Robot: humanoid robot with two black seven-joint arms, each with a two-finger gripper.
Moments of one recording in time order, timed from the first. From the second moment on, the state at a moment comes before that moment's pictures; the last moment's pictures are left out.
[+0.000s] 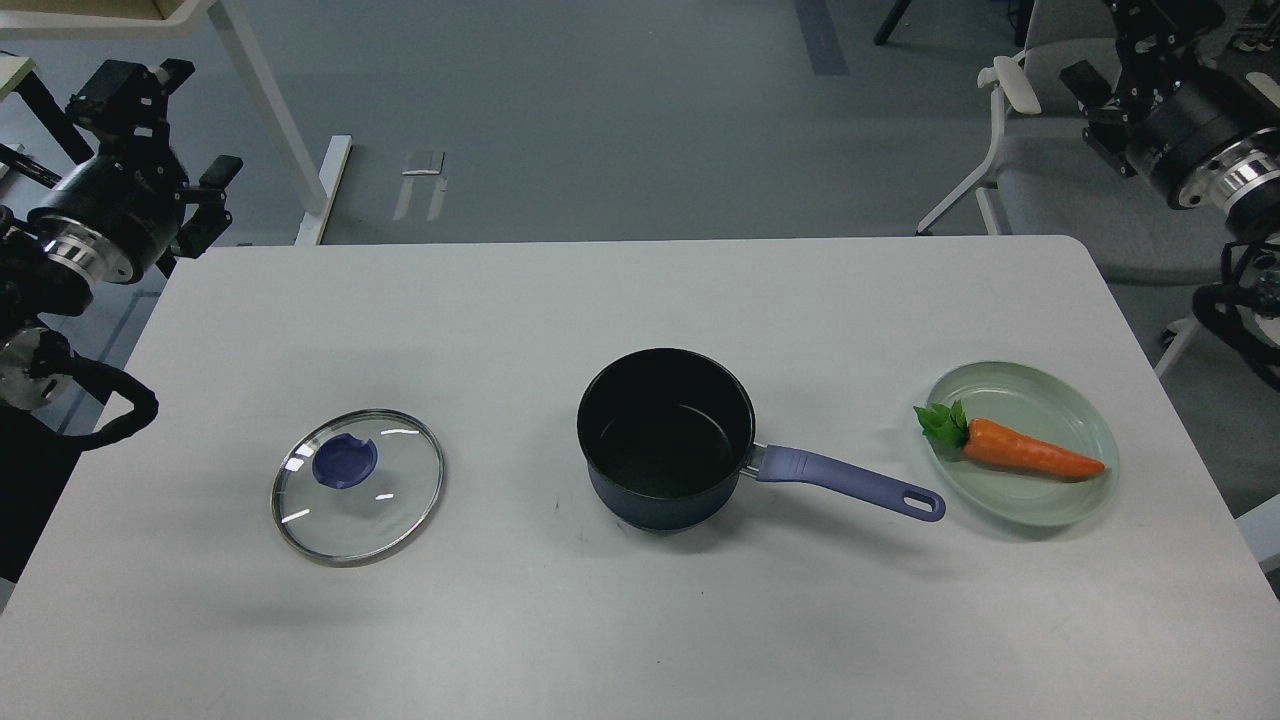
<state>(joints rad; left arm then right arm) -0.91 0.85 -0.21 -1.04 -0.01 -0.08 -0.49 1.22 -0.88 -0.04 1.21 -0.13 -0.15 0.49</state>
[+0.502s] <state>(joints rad) -0.88 0.78 -0.21 -0.99 -0.02 -0.11 -0.49 1.10 -0.81 0.02 1.11 0.16 -0.05 0.49</state>
